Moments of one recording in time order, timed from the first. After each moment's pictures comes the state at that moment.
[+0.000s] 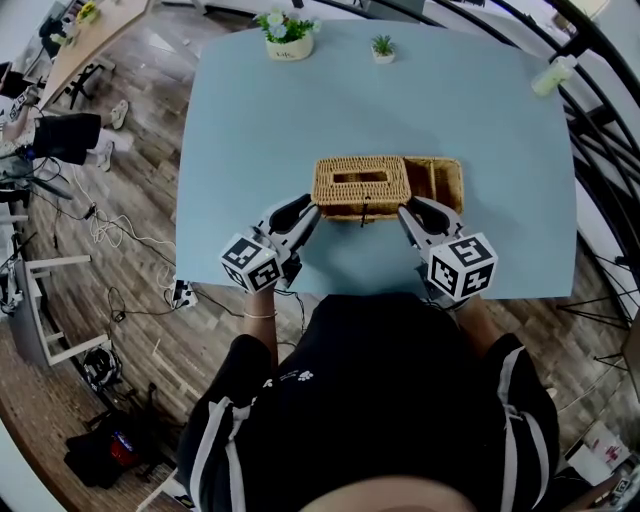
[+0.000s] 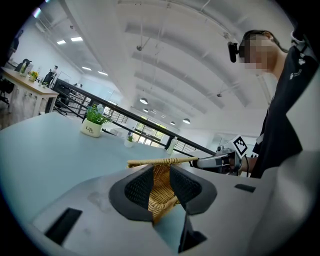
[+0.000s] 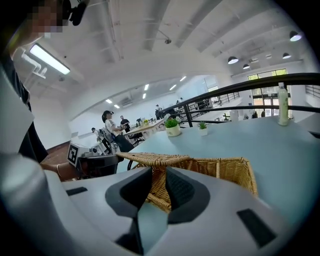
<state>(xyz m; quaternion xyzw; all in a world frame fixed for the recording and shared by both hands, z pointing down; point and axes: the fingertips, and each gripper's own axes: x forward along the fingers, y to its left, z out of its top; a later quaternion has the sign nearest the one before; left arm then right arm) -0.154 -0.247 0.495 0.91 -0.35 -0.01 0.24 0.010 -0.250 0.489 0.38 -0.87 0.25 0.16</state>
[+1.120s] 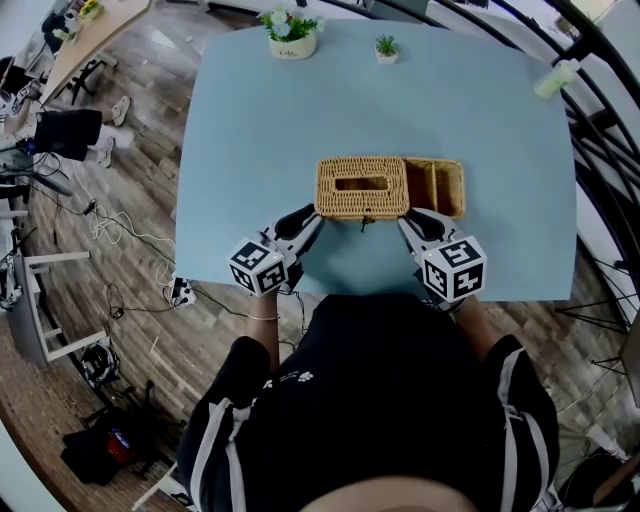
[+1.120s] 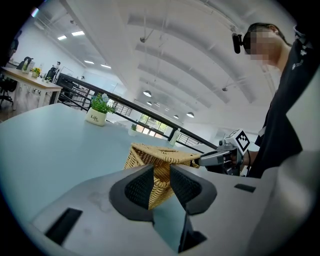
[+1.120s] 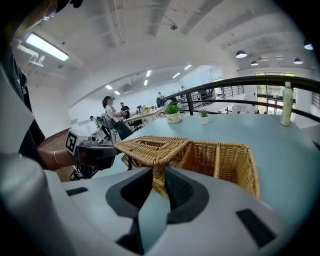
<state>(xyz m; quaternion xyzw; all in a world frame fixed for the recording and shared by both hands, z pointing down) -0.152 -0.233 0.530 0.90 -0.36 0.03 0.27 0.011 -0.234 0.523 0.37 -0.86 0.25 0.24</state>
